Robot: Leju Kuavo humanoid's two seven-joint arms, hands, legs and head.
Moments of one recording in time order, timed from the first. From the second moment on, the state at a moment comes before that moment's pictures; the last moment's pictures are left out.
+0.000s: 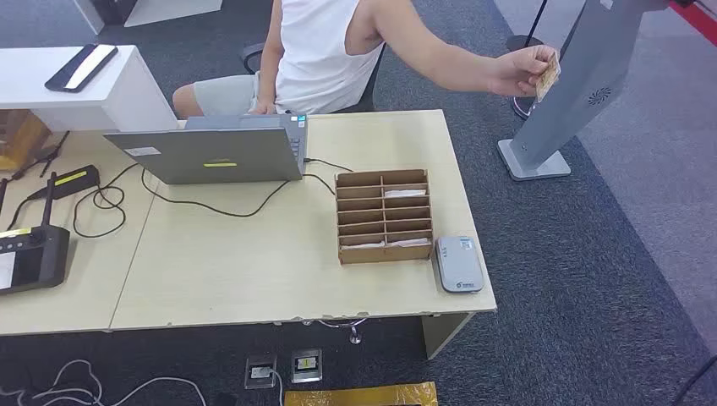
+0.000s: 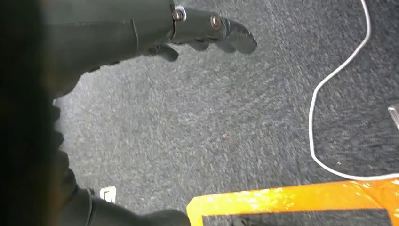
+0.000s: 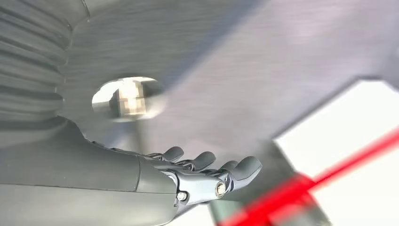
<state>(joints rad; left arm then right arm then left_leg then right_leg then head) -0.10 0.02 -1.16 -0.29 0.73 0.66 -0.01 -0.88 -0.47 -1.39 -0.04 1.58 -0.69 -0.25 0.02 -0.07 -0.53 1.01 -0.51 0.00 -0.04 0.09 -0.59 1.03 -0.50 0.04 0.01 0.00</state>
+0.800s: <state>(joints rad) -0.12 0.02 -1.16 -0.30 0.80 0.66 -0.03 -0.68 -0.58 0.18 -1.41 1.01 -0.22 0.67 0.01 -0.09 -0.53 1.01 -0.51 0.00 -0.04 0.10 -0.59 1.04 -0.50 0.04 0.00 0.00</state>
